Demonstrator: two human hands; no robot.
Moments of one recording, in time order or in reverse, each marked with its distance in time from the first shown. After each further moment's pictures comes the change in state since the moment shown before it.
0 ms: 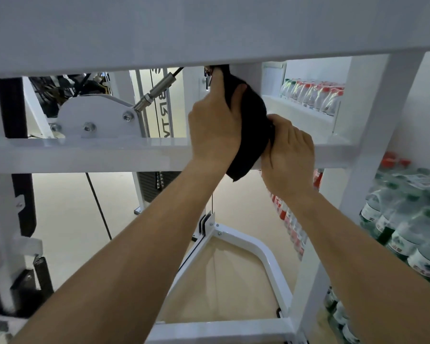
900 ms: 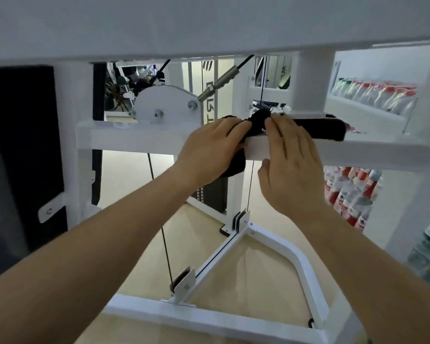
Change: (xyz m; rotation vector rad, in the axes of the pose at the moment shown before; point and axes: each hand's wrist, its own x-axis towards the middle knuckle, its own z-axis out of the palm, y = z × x) left_hand -0.030 -0.115 -0.075 0.474 -0.321 0.619; right_hand -0.029 -0.086 0.004 -0.069 -0.069 -0.254
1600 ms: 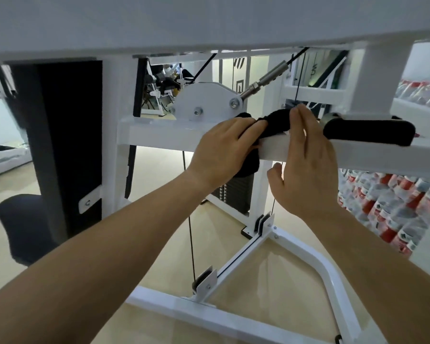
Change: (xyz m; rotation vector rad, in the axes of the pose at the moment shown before) left_hand -0.034 -0.037 -0.005 0.019 0.098 -0.034; right_hand 0.017 -0.045 0.024 0.154 -0.046 0.102
